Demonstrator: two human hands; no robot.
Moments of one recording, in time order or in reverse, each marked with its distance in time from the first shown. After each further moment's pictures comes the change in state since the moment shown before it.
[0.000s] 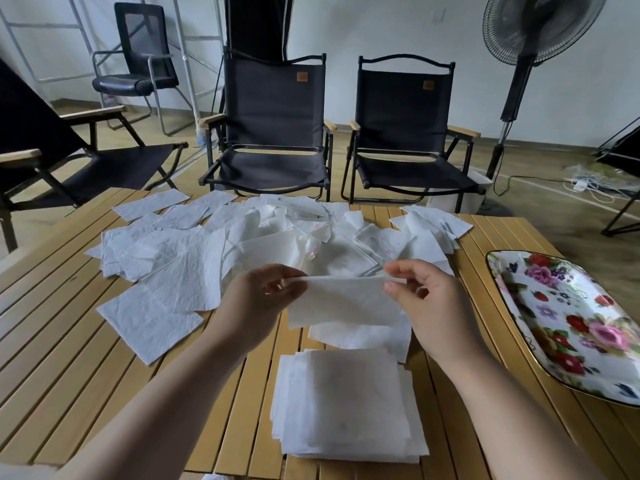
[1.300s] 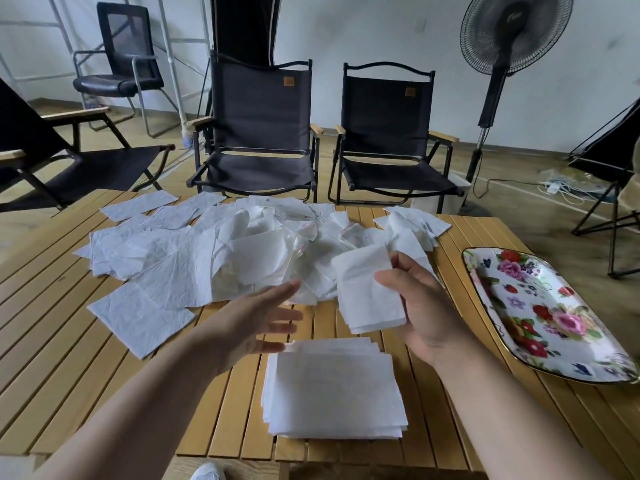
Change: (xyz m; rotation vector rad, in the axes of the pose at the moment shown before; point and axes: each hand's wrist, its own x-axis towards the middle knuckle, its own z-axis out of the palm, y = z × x) left_hand -0.018 0.004 -0.003 -0.381 -0.449 -0.481; right_hand -0.012 -0.035 -0.013 0.749 -0.249 0.394
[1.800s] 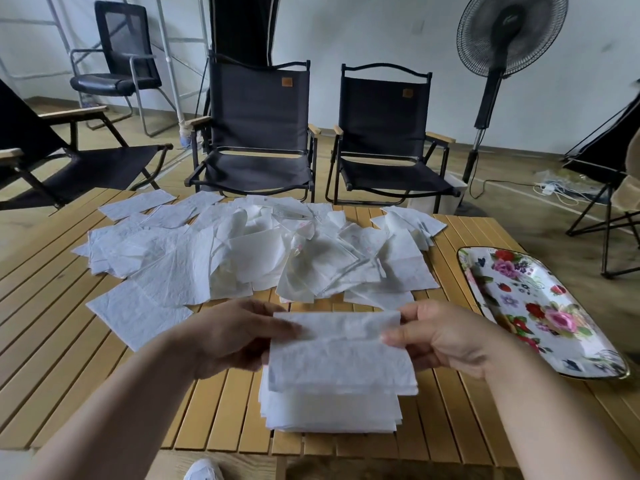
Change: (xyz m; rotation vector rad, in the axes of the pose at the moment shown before) left_hand -0.026 0.007 -0.005 0.051 -0.215 -0.041; right_hand -0.026 -0.017 -0.038 -0.465 -0.181 0.458
